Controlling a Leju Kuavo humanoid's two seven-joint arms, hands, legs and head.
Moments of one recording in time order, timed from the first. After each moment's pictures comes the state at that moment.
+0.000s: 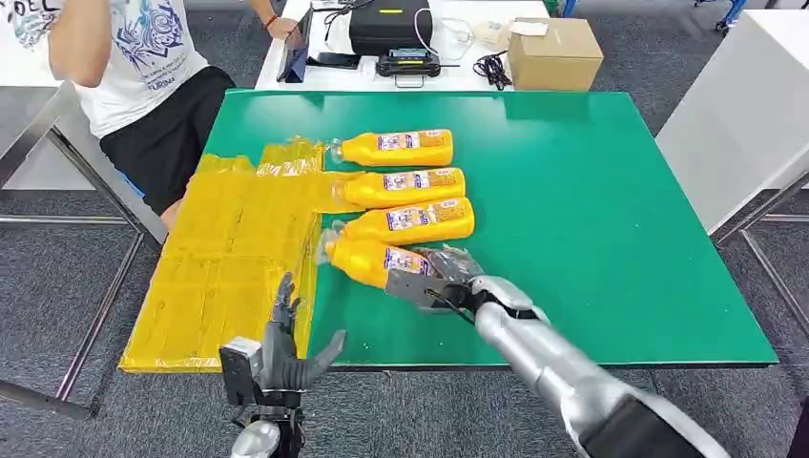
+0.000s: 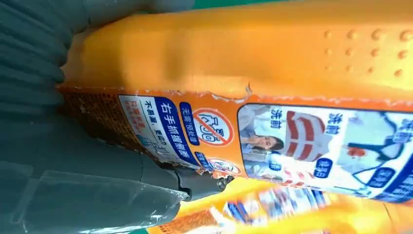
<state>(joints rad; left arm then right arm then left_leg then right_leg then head) -0.02 -0.32 -0.15 -1.09 0.02 0.26 -0.62 -0.62 -0.02 0.79 -0.71 0.41 -0.03 -0.16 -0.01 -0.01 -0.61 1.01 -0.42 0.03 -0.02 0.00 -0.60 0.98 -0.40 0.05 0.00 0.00</state>
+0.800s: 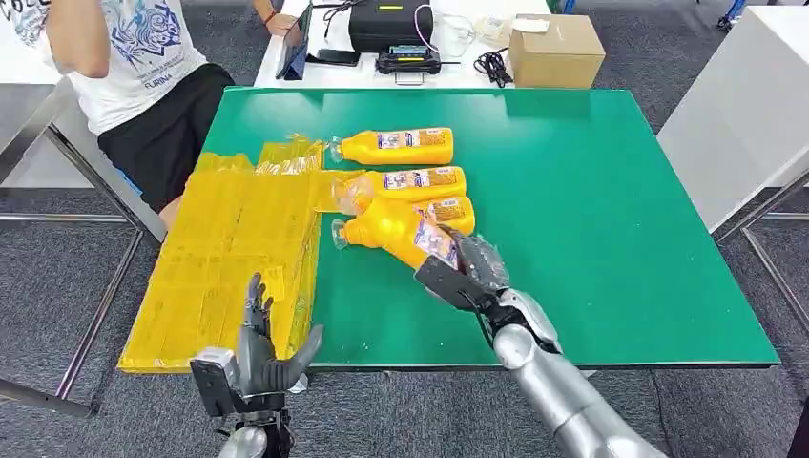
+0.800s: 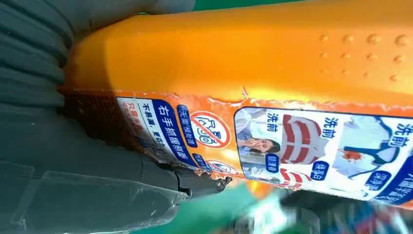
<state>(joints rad) 0.03 -0.32 -0.12 -1.20 0.05 0.33 -0.64 -0.37 -0.05 0.54 -1.12 0.46 -0.20 -0.18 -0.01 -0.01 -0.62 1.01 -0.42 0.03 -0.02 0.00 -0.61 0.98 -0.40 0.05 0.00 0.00</state>
